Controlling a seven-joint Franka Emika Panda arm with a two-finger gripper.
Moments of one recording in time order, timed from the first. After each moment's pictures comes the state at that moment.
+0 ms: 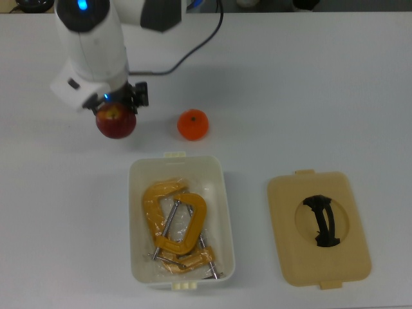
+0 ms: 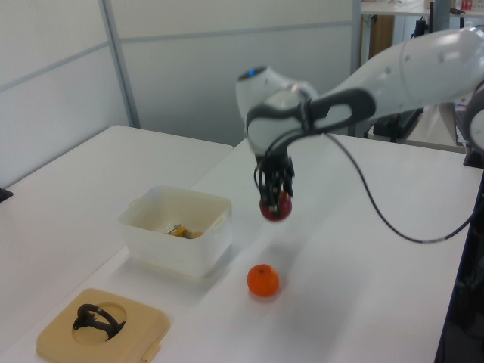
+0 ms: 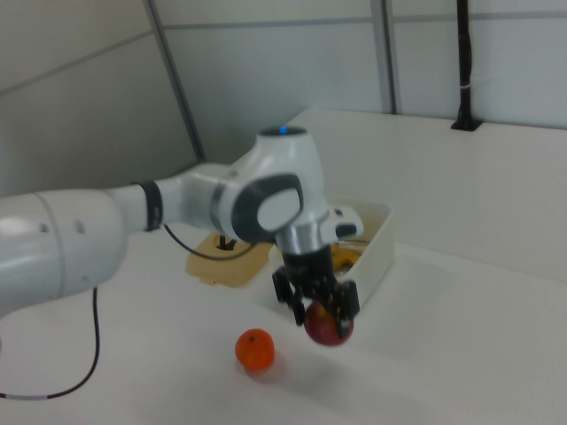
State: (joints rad) arm -0.11 0.29 -0.01 -1.63 -0.09 1.84 -0.18
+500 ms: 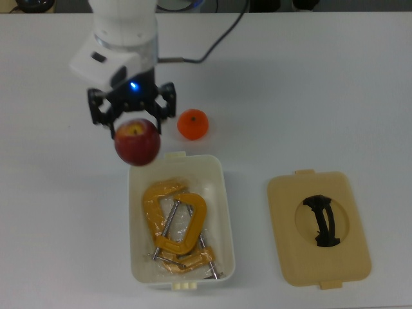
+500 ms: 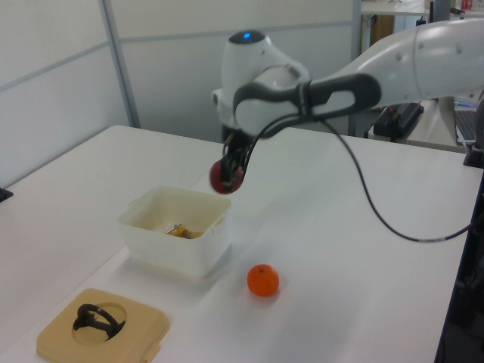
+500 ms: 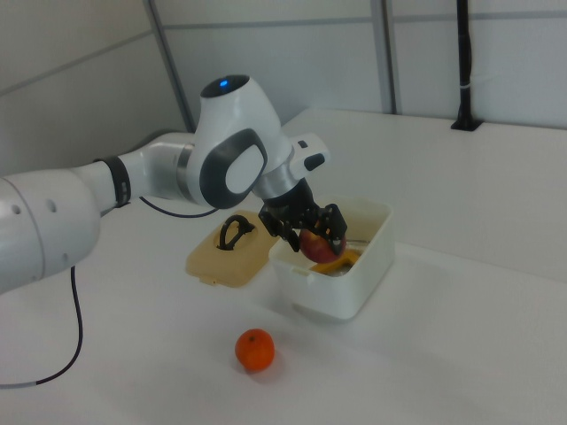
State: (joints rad) arm -0.03 0.30 0.02 -1.56 -0.09 2.12 -0.18
